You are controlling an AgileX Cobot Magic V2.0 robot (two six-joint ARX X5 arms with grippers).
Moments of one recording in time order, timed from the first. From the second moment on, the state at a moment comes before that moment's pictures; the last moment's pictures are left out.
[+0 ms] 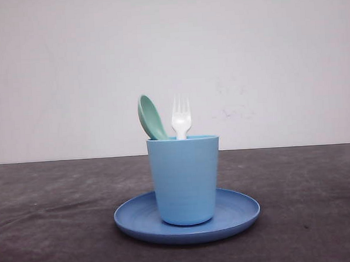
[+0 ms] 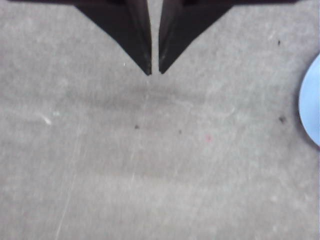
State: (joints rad) left arm -0.06 0.75 0.73 -0.53 0.06 -0.02; right arm 0.14 0.87 0.79 -0.81 -0.07 0.07
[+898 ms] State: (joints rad) left arm -0.01 0.45 0.52 -0.43 -0.03 0.01; right arm 0.14 0.87 0.79 -0.78 -0.07 0.07
